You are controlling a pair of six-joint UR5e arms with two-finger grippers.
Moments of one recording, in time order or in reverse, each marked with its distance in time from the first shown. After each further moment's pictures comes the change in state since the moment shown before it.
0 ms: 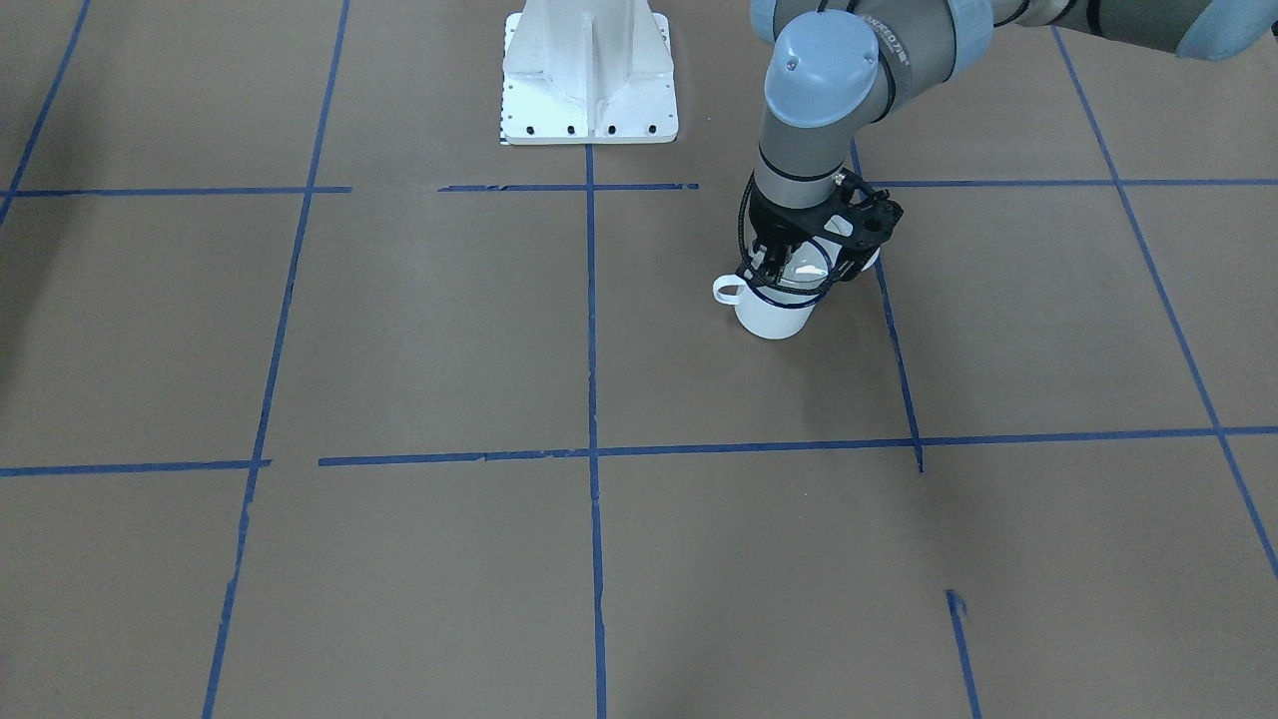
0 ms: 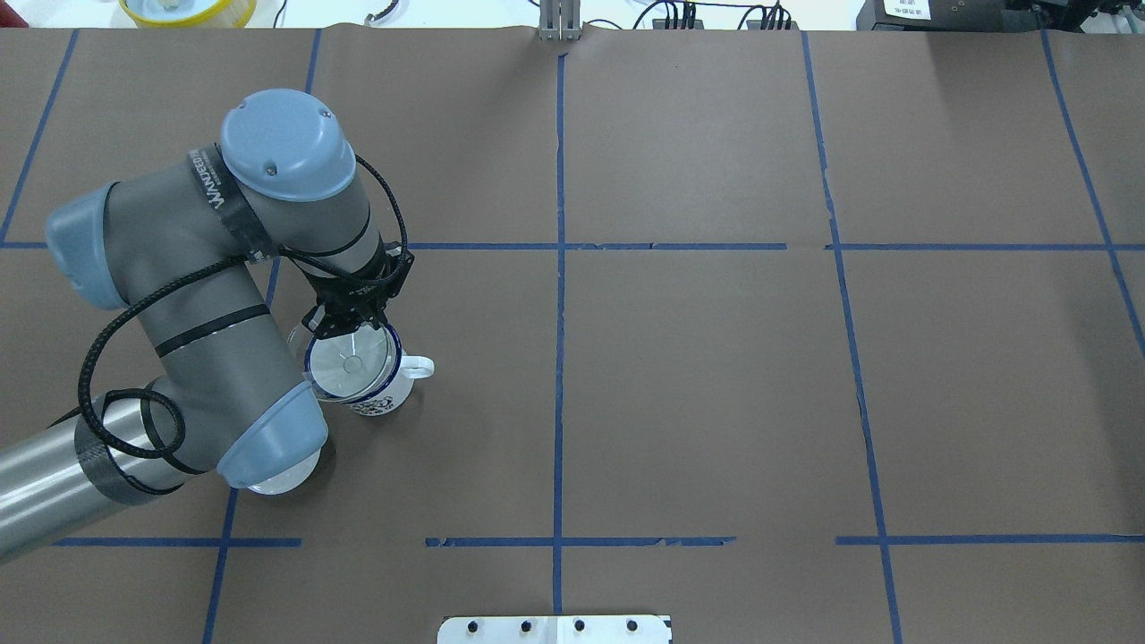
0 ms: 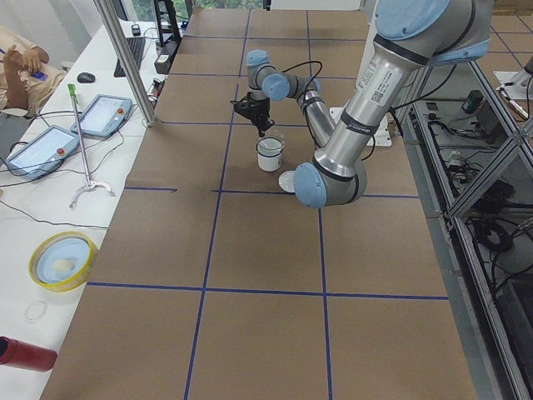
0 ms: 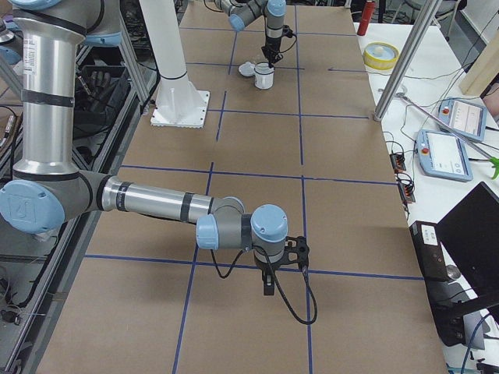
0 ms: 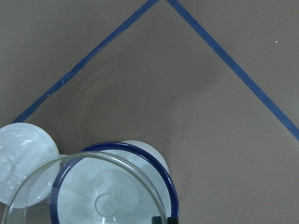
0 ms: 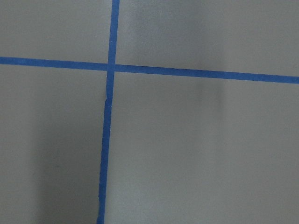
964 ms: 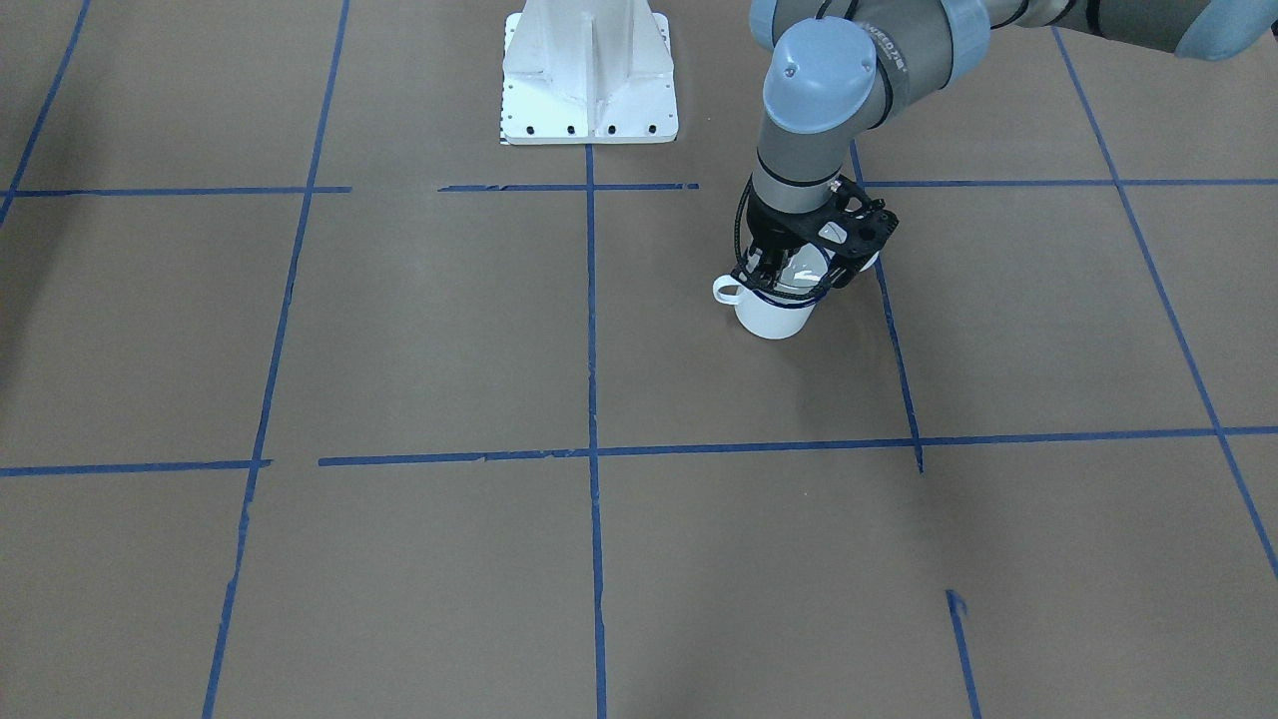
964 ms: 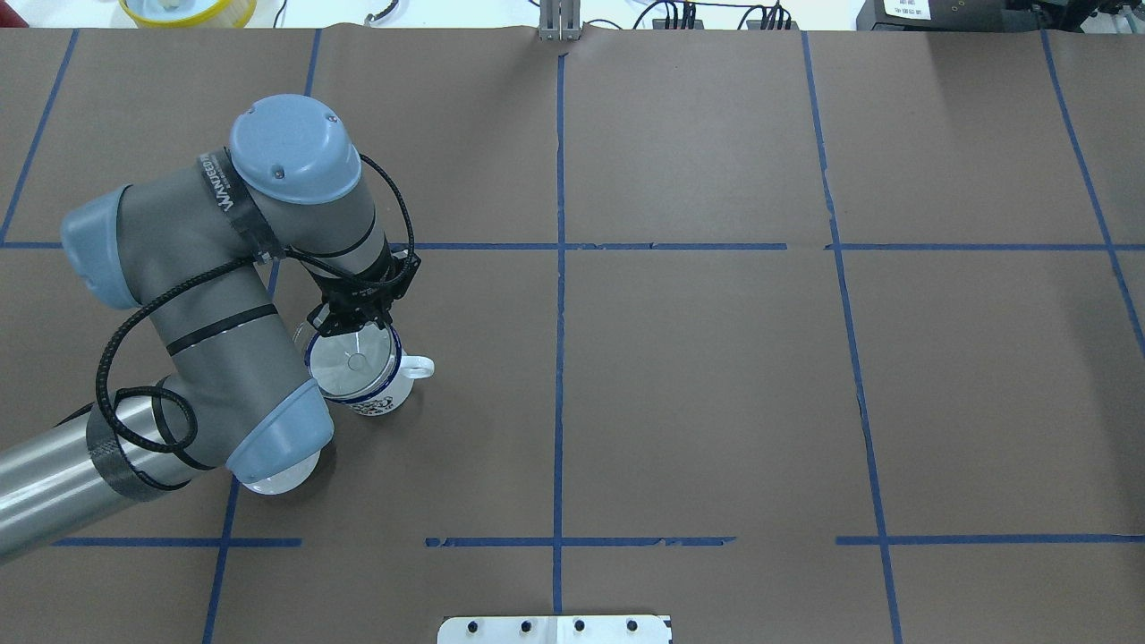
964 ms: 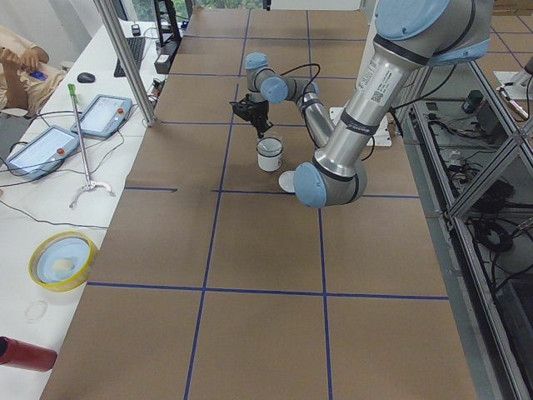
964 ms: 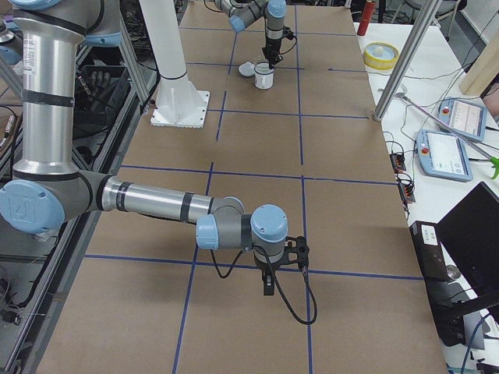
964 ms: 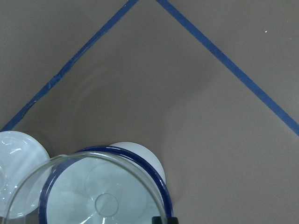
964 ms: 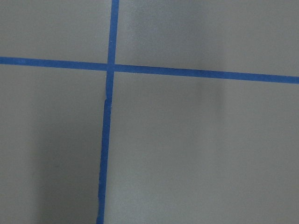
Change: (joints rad) left arm 0.001 0.000 0.030 -0.038 -0.003 0.051; right arm 0.000 0.000 0.000 0.000 -0.001 0.000
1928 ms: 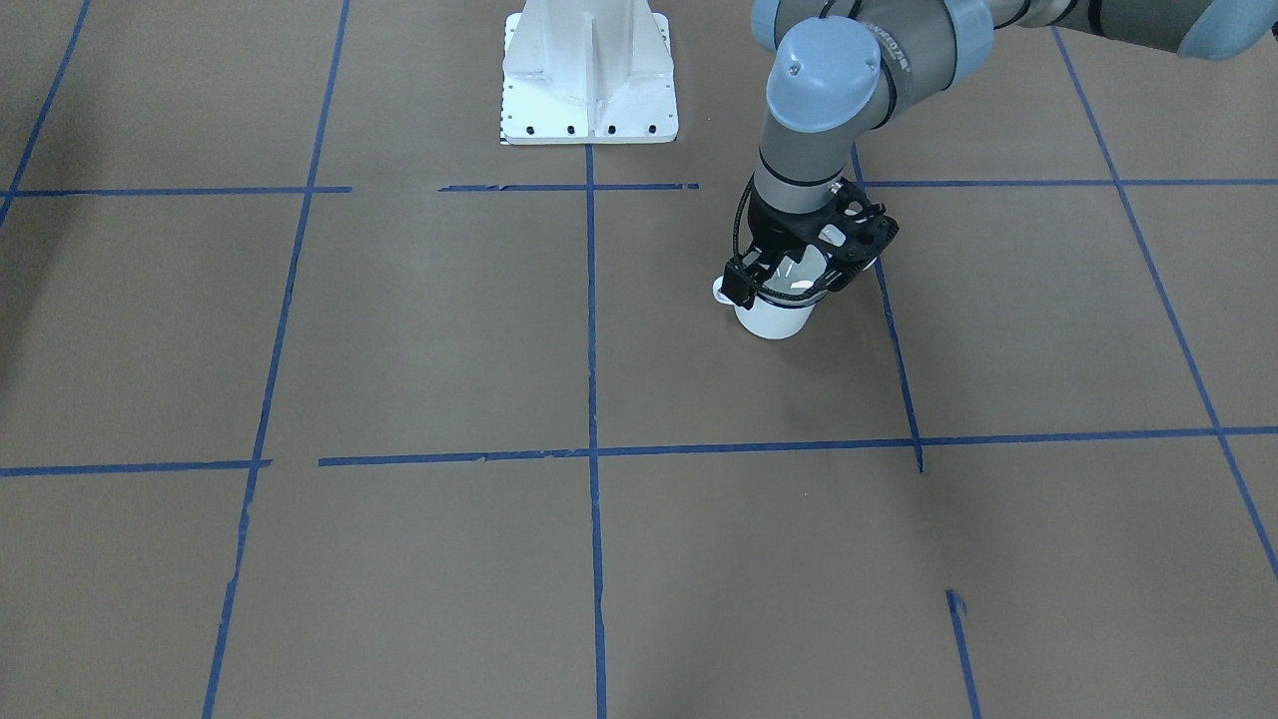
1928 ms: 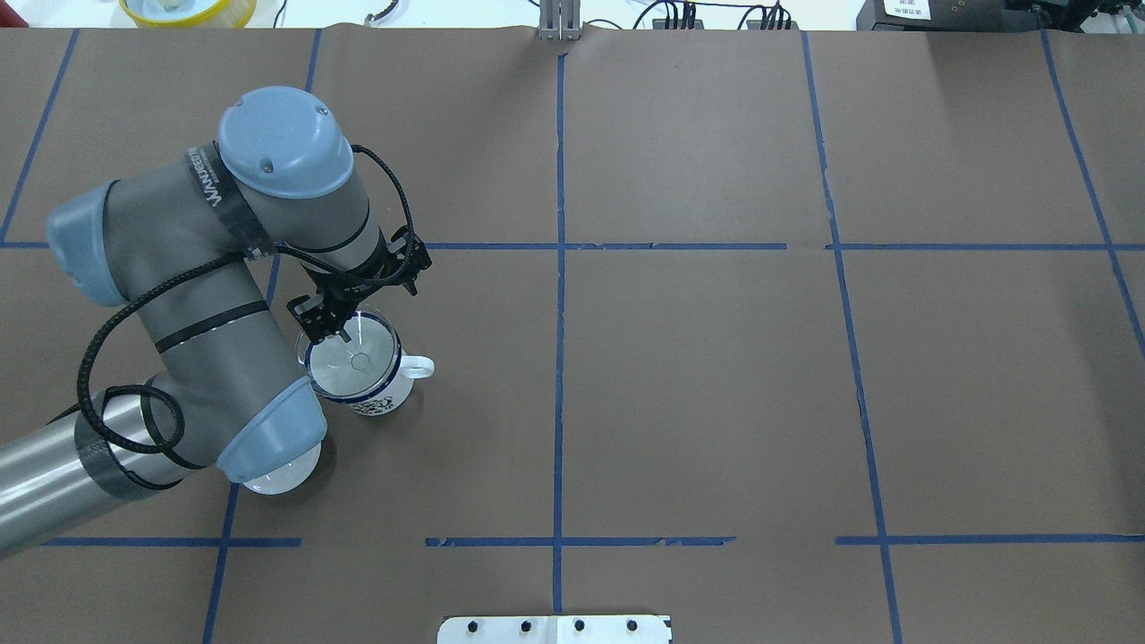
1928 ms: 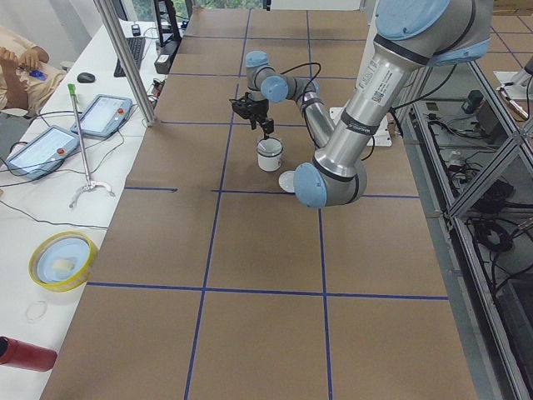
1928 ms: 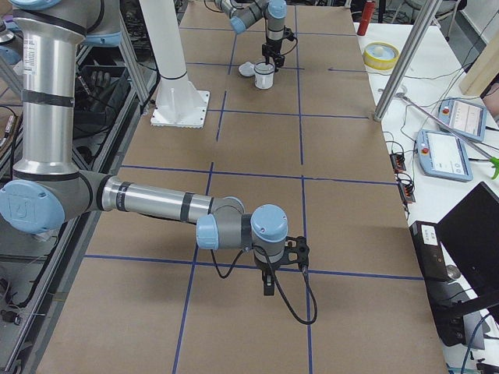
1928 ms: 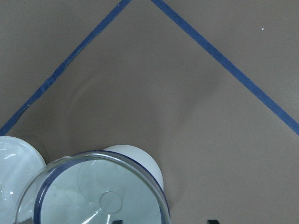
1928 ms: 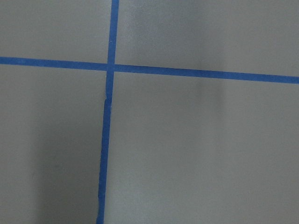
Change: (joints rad) left arm -0.020 0.003 -0.040 0.017 0.003 0.118; right arm 0.000 0.000 0.001 0.000 0.000 0.000
